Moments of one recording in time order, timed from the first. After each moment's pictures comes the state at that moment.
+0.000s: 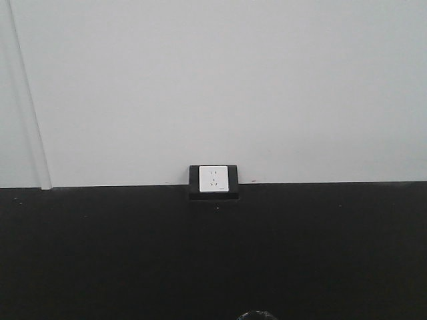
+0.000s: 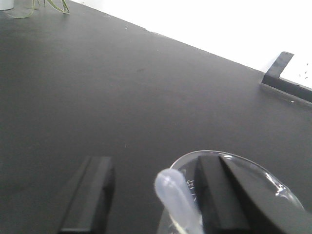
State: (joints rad) left arm -0.07 -0.01 0.03 -0.02 0.01 0.05; right arm 0.66 1.73 -0.32 -0.07 -1.14 -0.14
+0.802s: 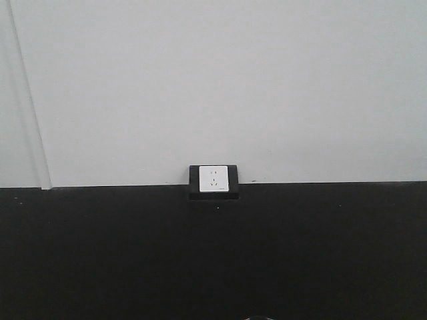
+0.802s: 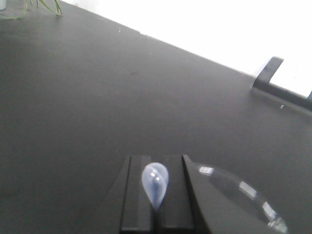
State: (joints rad) left arm -0.07 -0.01 0.03 -0.02 0.01 0.05; right arm 0.66 1.69 -0.32 -0.05 -1.14 -0.18
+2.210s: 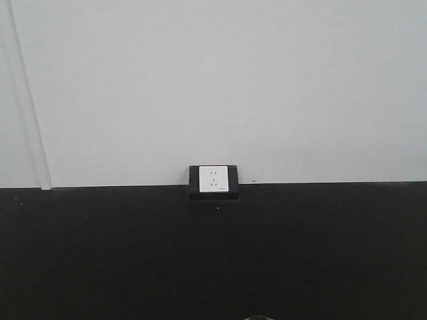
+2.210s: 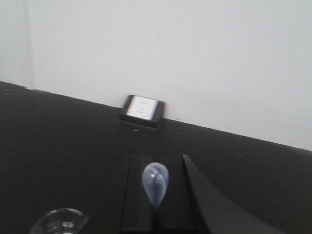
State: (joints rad) left arm -0.07 -0.01 0.03 -0.02 0.01 0.05; right arm 0.21 0.47 -0.73 0.09 0.48 -0.21
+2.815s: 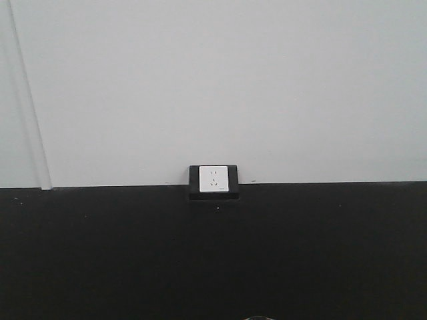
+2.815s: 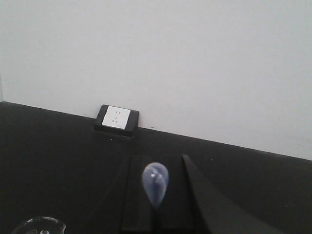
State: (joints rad) left arm -0.07 -0.01 0.03 -0.02 0.01 0.05; right arm 0.15 0.40 -0.73 0.08 0.50 -0.21
